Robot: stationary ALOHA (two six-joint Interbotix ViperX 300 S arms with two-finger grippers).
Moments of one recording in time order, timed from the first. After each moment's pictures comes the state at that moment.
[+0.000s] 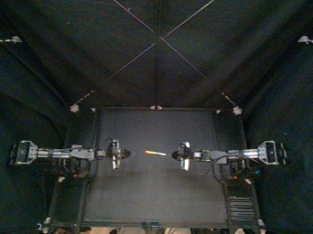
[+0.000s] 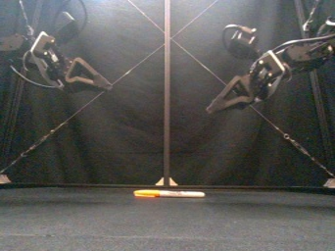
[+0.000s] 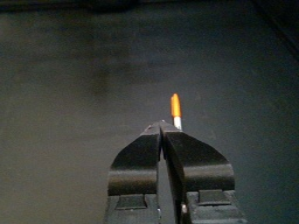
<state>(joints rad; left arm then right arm) 0.15 -0.58 1.14 0.07 -0.34 0.01 -0.15 -0.30 0.97 -0.03 -0.29 0.00</state>
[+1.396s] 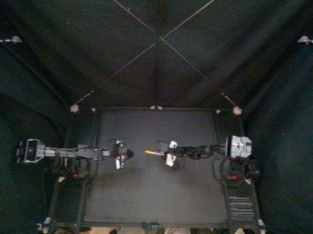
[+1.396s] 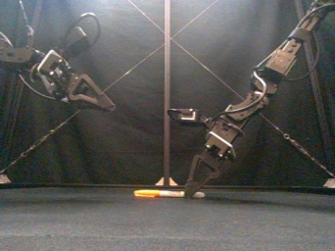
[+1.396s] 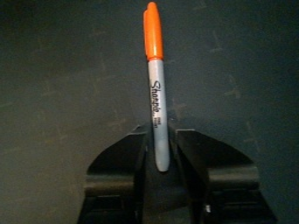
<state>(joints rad) 0.17 -0.45 1.12 0.09 -0.35 0.01 -0.25 0.21 0.70 0.00 -0.07 0.01</state>
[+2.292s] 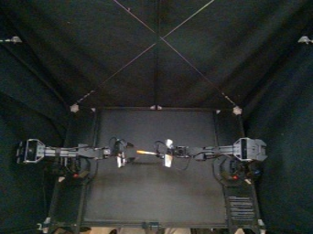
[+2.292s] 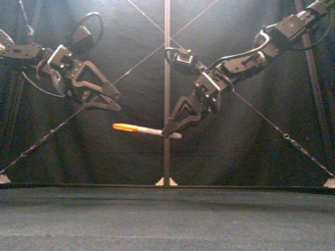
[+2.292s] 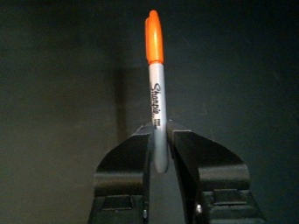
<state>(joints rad) 0.17 -0.45 1.09 0.00 -0.35 0.00 -0.15 0.02 0.61 -0.07 -0.07 0.00</state>
